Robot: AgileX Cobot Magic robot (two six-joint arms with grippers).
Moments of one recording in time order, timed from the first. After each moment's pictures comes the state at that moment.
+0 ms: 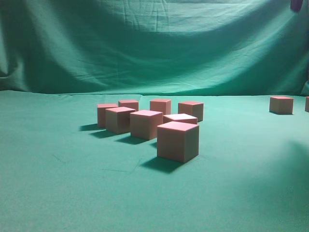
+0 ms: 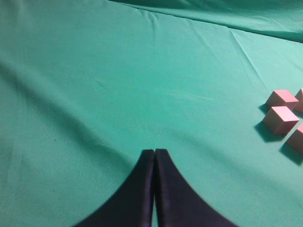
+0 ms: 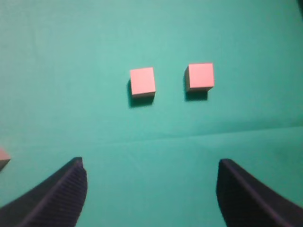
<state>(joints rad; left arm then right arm) -0.01 -0.01 0.02 -0.12 0.36 -0.08 0.25 1.56 -1.35 -0.17 0.97 0.28</state>
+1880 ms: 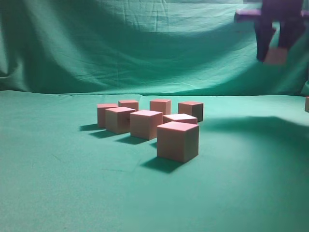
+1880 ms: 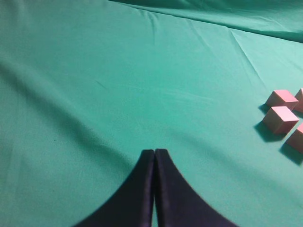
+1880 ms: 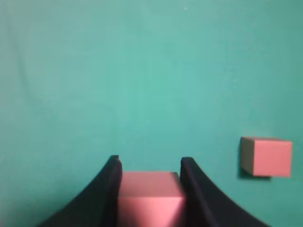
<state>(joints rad) -0.01 -0.01 0.02 -0.12 0.36 -0.08 0.21 2.03 -1.76 -0.03 1.02 0.10</state>
